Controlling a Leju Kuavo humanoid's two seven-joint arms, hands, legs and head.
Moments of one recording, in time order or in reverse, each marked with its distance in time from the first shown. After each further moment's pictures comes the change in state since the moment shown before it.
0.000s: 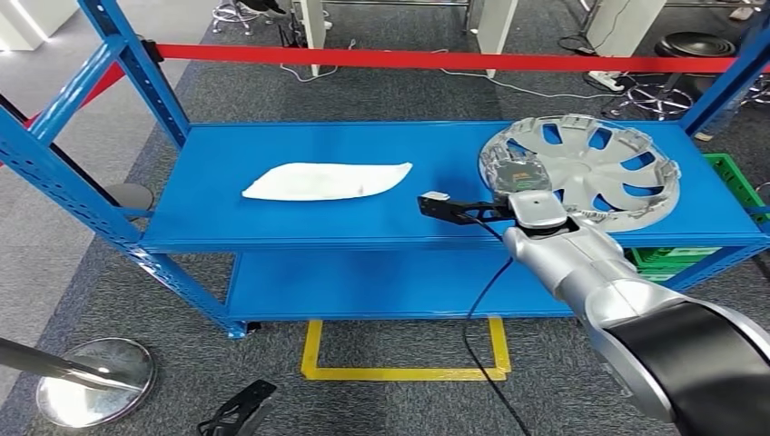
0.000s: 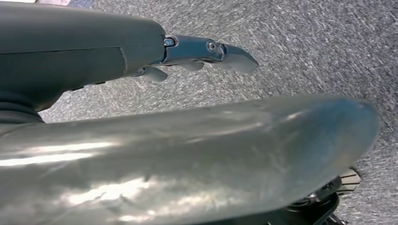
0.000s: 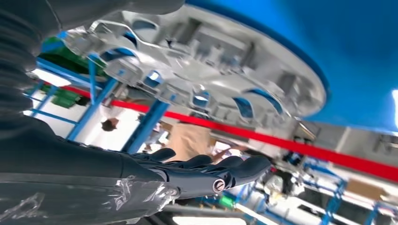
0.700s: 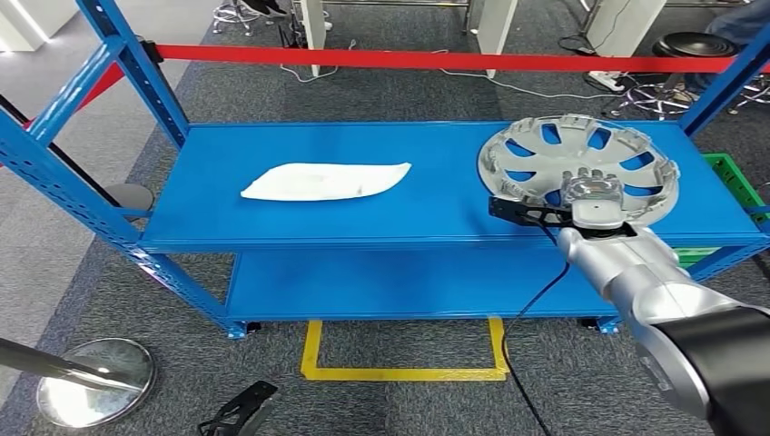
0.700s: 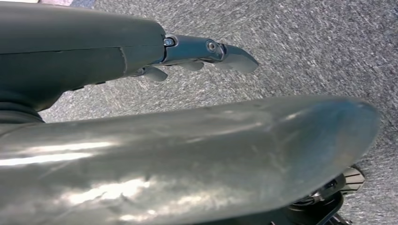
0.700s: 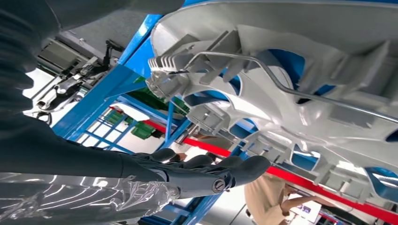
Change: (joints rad) left arm 0.002 -0.001 0.000 0.000 -0.003 -0.003 0.006; right arm 0.014 -0.128 -0.087 0.028 -0.016 0.115 0.131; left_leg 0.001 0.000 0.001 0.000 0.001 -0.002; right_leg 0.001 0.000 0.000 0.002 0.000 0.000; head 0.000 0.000
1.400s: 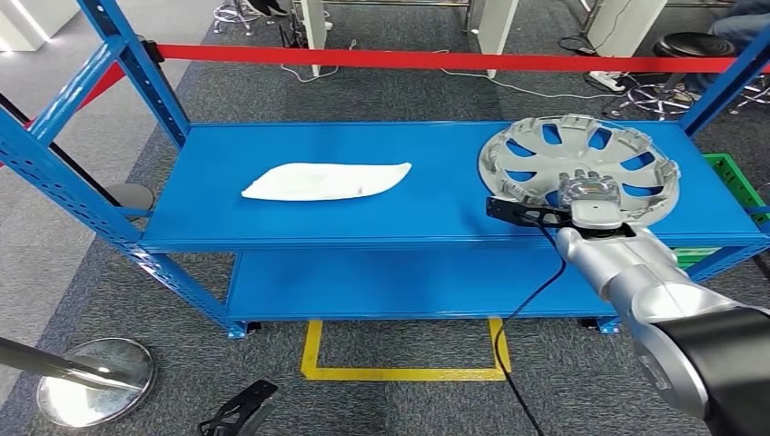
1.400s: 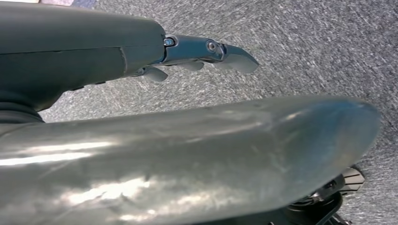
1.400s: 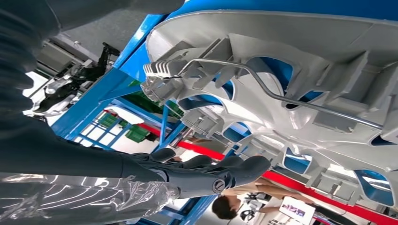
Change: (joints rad) left arm -0.003 0.000 -0.001 0.000 -0.002 -0.010 0.004; right arm 0.000 -0.002 -0.030 0.004 0.015 0.001 -0.023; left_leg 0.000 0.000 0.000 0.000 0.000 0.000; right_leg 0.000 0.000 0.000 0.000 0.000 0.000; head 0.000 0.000
